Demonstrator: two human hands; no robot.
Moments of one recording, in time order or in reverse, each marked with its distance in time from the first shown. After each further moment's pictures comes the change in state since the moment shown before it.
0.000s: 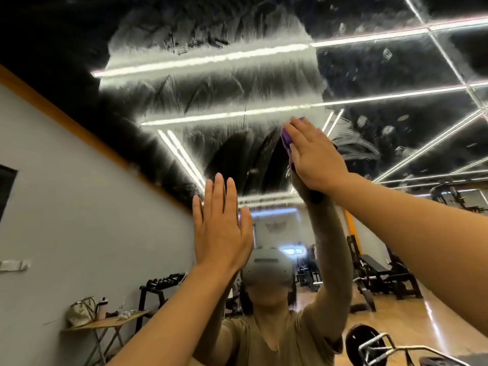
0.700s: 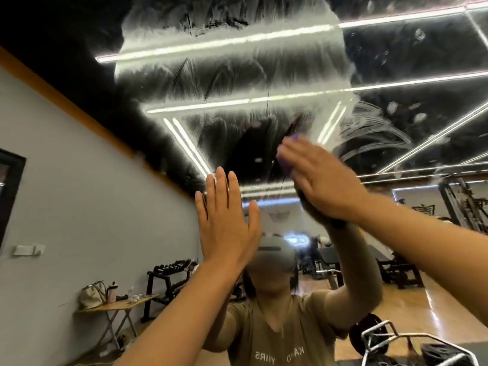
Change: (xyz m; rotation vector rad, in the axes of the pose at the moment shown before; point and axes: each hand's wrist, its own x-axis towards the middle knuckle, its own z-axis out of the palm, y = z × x) left_hand -0.009 -0.027 -0.014 0.017 -0.032 -0.065; right_hand -0.051 -0.034 0.021 -0.016 -0.050 -0.267
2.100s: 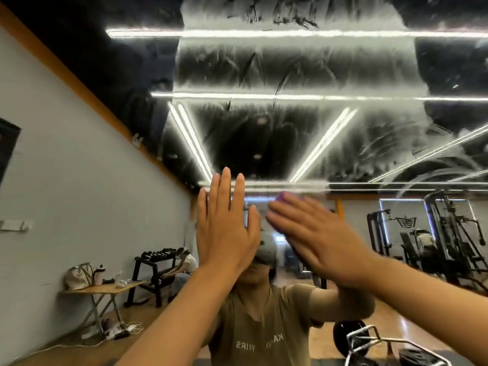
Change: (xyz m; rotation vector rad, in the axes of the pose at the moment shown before) left_hand 0.012 -0.114 -0.041 -0.092 0.084 0.052; right_hand 0.006 -0.116 0.050 -0.082 -0.132 -0.290
